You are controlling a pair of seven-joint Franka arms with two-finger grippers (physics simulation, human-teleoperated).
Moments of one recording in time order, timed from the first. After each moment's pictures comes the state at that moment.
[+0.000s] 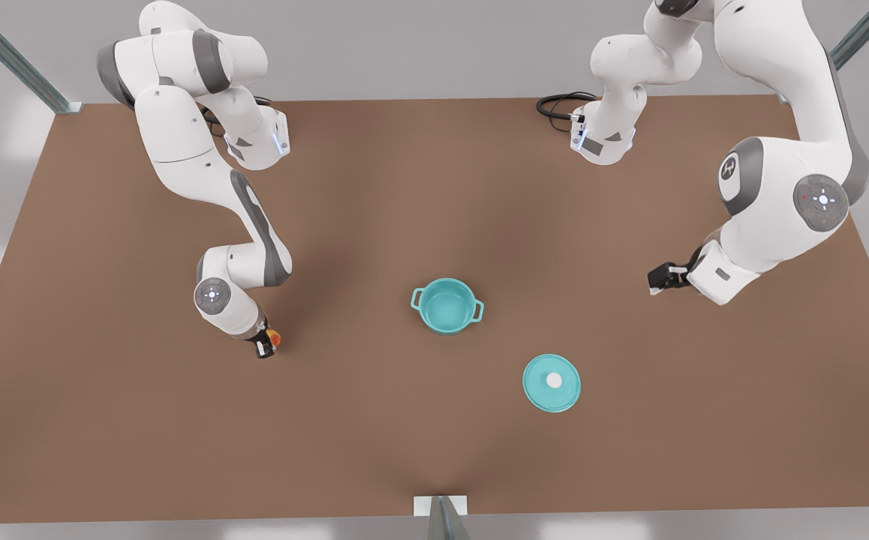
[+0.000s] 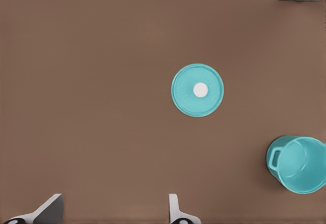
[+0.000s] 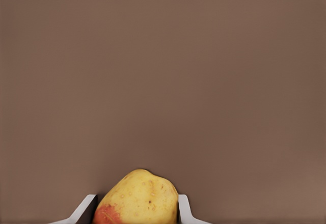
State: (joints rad) left arm -0.06 0.19 -0.05 -1.57 -0.06 1.74 -0.10; right arm 0.24 0.57 -0.07 -2.00 0.07 2.57 1.32
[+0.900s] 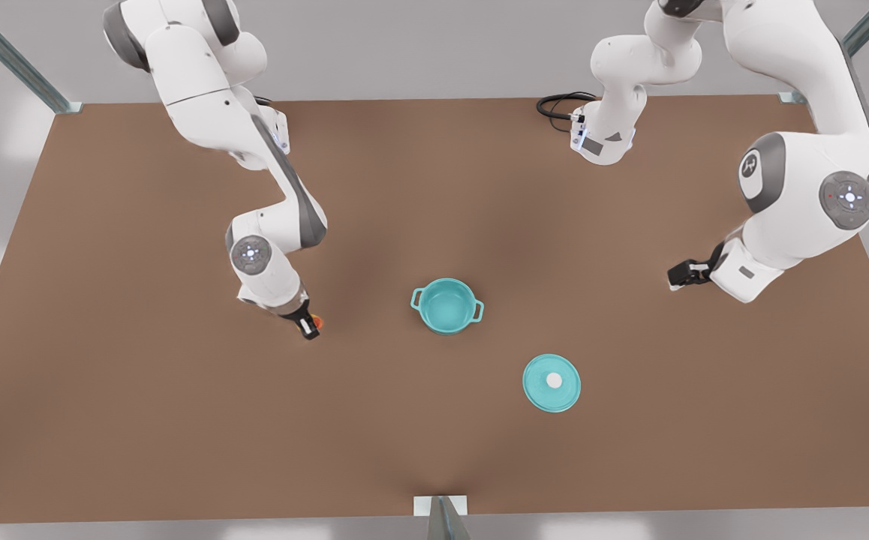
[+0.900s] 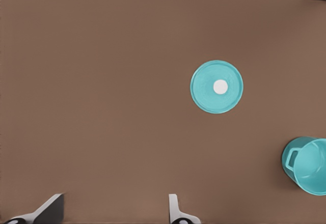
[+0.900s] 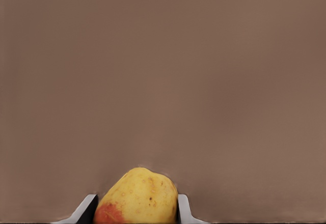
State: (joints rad) left arm -0.02 0.20 -0.03 -1.55 -0.03 1.68 -0.10; right arm 0.44 0.37 -0.04 -1.96 0.07 2.43 1.35
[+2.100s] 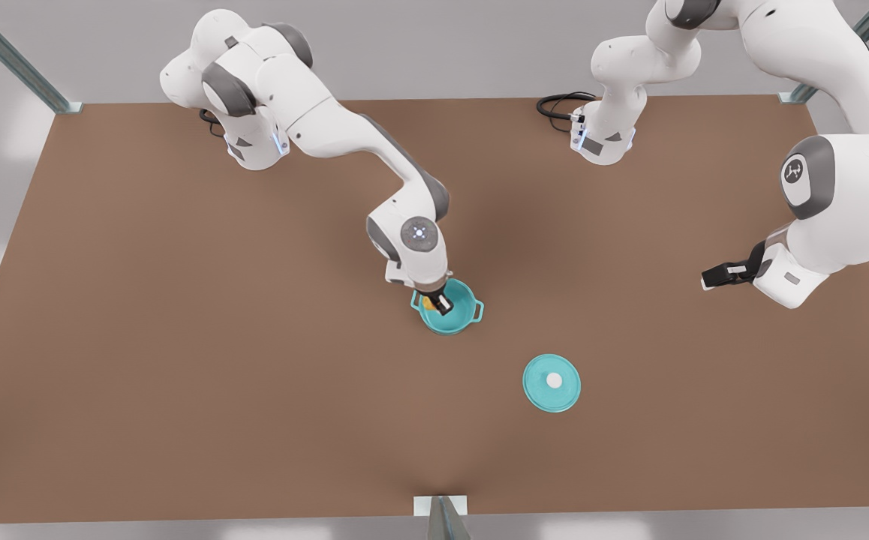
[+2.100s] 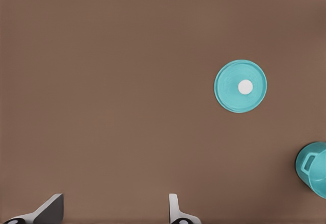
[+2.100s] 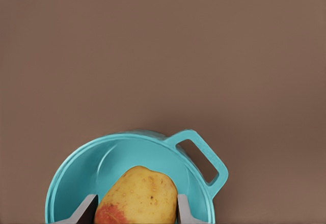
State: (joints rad) left arm 0.06 0.24 -0.03 -1.45 -0.03 1.58 -0.10; right arm 0.80 0.75 -0.03 -1.42 0.06 2.26 1.70
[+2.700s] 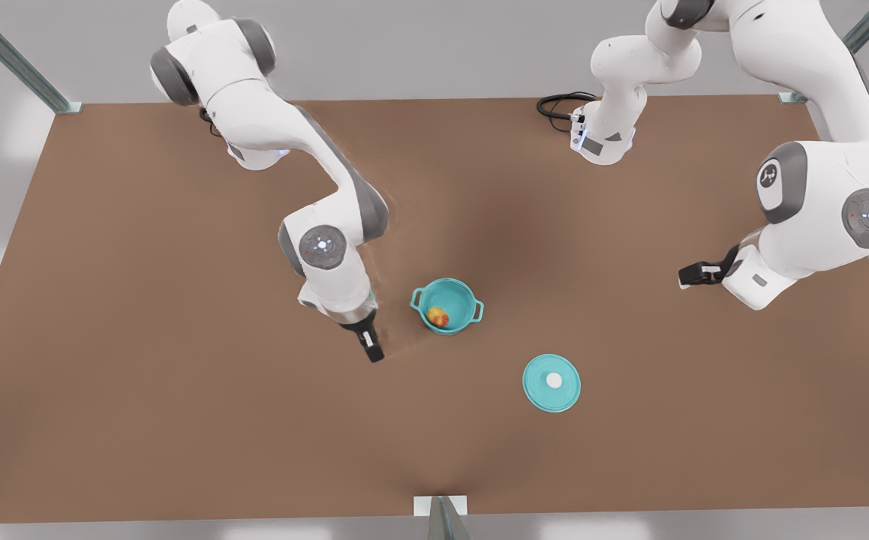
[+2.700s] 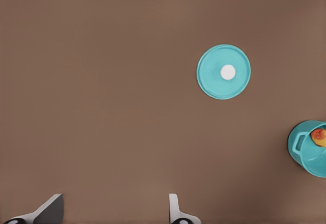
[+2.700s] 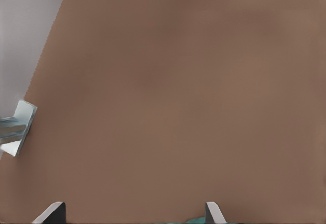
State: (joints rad) left arm 0.02 0.24 -0.04 -1.47 -0.04 1.58 -0.04; right arm 0.45 0.57 -0.04 -1.28 0.00 2.03 1.62
